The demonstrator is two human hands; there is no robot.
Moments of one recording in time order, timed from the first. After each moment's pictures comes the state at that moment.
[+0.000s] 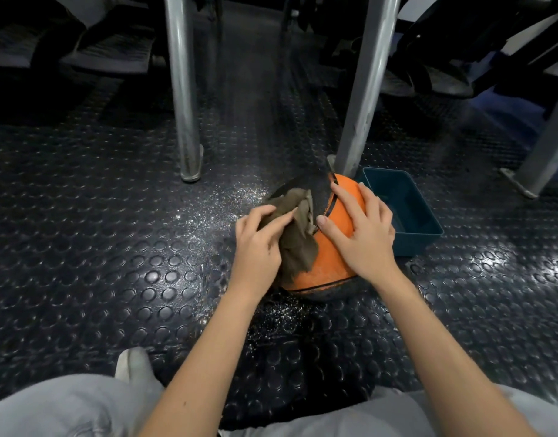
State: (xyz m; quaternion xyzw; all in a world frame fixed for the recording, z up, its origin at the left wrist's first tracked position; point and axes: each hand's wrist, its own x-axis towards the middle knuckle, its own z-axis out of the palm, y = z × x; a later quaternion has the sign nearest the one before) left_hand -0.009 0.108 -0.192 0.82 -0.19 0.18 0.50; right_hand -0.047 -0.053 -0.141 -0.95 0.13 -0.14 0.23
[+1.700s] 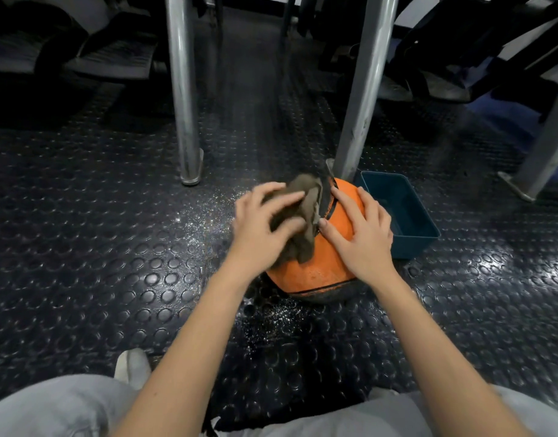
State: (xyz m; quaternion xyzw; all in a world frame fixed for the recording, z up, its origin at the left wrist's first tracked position) left_hand 0.000 0.114 -0.147 0.80 -0.22 0.08 0.55; right_hand -0.049 -0.055 -0.139 -0.95 0.13 -0.14 0.24
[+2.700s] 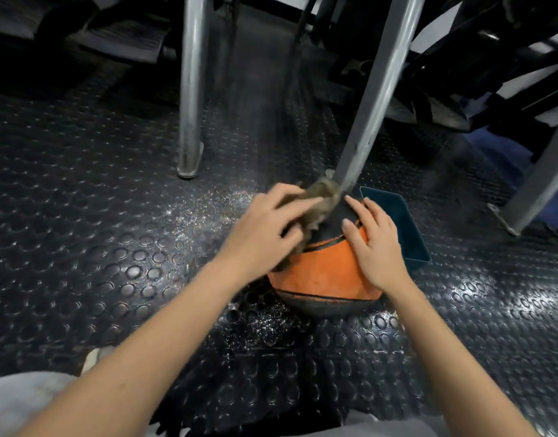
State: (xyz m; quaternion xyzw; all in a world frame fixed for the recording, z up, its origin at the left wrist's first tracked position) left_hand 0.006 0.119 -0.134 0.84 -0.33 0.11 0.42; right_hand -0.031 -0.095 -0.139 -0.96 0.08 -0.14 0.25
